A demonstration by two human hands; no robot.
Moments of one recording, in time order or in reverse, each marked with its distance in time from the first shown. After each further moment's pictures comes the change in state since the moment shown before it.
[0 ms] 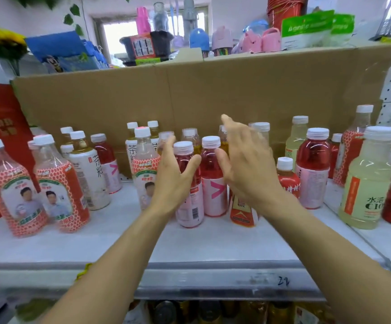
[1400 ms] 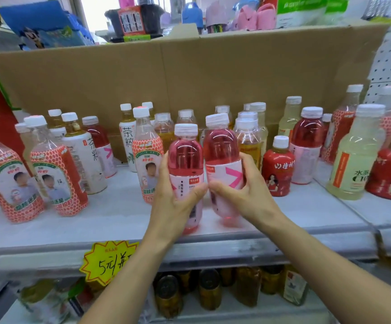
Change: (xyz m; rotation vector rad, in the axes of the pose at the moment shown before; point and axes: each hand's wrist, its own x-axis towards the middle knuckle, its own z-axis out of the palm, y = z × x) left_hand -0.086 -0.005 -0.017 -0.333 -0.109 -0.042; right_hand -0.082 -0.017 -0.005 0.907 -0.311 0.618
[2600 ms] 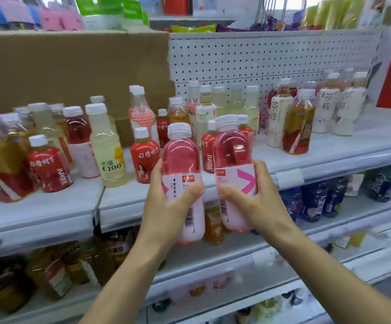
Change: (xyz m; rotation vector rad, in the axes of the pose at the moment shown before) left_hand -0.126 0.176 0.467 -0.284 -0.149 -0.206; right_hand -0.172 0.059 -0.497 0.005 0.248 0.165
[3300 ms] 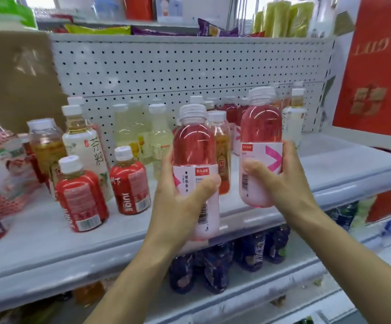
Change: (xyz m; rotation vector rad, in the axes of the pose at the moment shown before) left_hand 0.110 -0.016 0.296 0.011 -0.078 0.137; right_hand 0.177 0.071 -0.279 -0.055 0.203 -0.117
